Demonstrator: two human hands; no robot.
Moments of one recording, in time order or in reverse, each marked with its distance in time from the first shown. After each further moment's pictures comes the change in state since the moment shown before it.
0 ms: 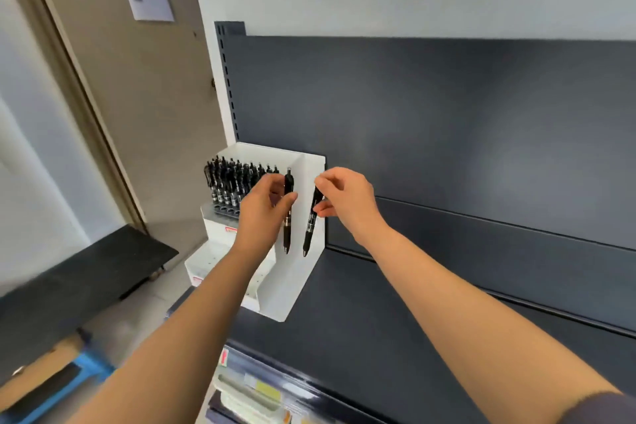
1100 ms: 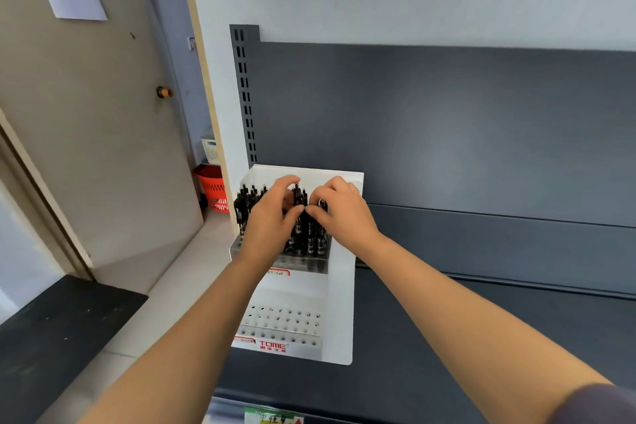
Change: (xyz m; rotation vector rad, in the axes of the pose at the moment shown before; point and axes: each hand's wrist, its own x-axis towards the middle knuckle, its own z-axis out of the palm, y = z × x) left_hand 0.099 -0.104 -0.064 0.031 -0.253 0.247; right_hand 0.070 0.014 0.124 -0.896 0.087 -0.175
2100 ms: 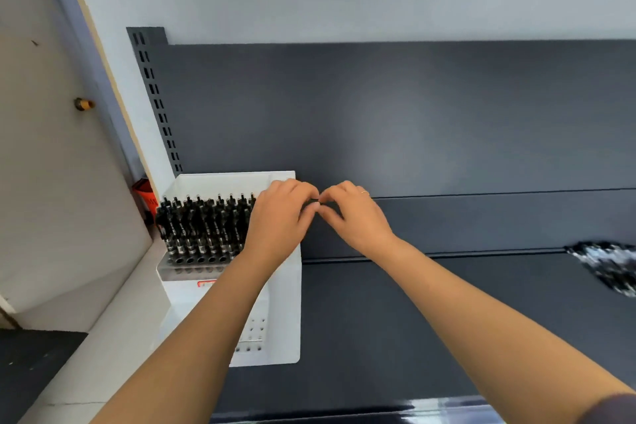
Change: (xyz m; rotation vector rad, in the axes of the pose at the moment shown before) left_hand 0.006 0.090 0.063 0.299 -0.167 0.368; right_hand -0.059 0.077 -0.071 -0.131 0.048 0.119
